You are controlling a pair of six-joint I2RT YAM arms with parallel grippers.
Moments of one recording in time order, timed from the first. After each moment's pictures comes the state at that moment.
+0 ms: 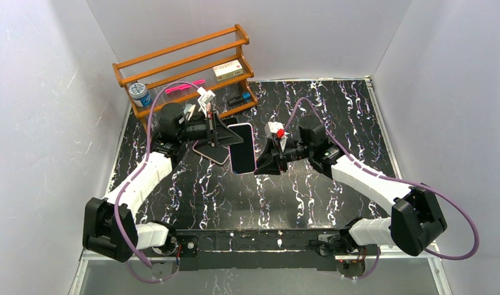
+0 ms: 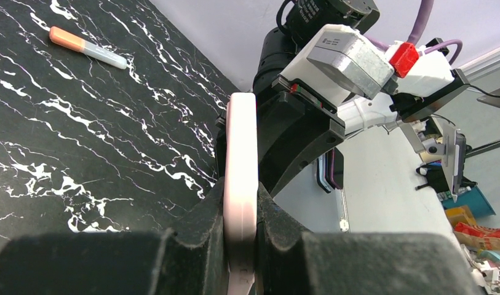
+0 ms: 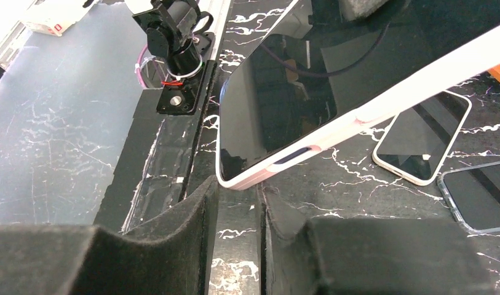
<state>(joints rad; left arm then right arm) -0.31 1.25 0.89 0.30 1.10 -0.74 0.65 1.28 0.84 0.11 -1.10 -0.15</state>
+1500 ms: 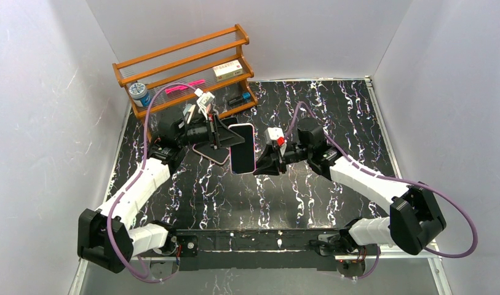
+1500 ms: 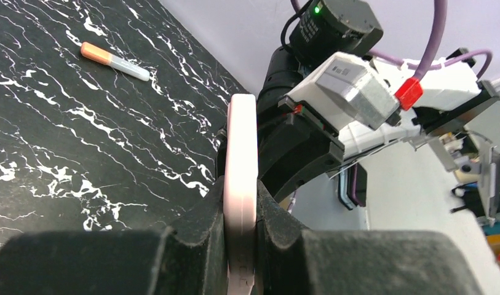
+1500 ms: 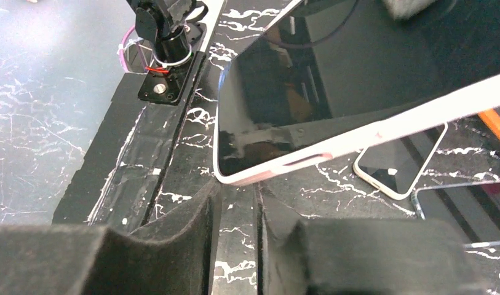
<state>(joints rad) -0.36 1.17 0.88 0.22 0.95 -0.70 0.66 1.30 0.82 0.13 -1.10 -0.30</state>
